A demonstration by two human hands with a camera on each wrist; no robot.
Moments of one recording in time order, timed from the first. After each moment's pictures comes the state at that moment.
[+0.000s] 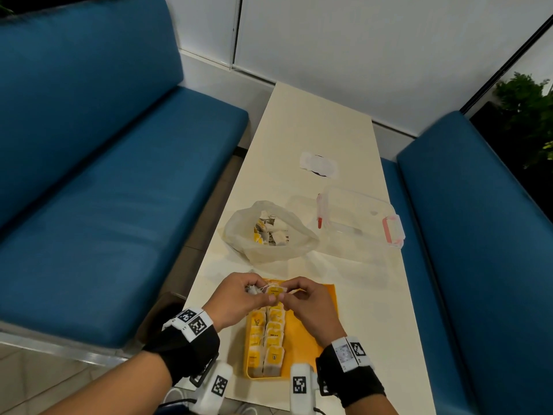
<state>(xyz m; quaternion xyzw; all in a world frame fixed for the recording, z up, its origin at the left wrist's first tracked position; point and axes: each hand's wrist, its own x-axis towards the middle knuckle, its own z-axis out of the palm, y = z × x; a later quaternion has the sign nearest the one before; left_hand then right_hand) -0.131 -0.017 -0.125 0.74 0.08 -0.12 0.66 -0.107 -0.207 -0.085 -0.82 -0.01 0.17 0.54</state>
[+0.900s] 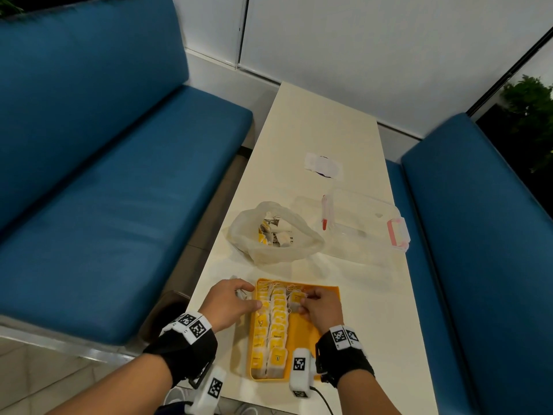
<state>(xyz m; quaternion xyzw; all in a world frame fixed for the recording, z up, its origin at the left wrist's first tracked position) -0.134 0.001 -0.157 0.82 0.15 -0.14 0.53 -0.077 -0.227 -0.140 -0.86 0.18 0.19 0.44</state>
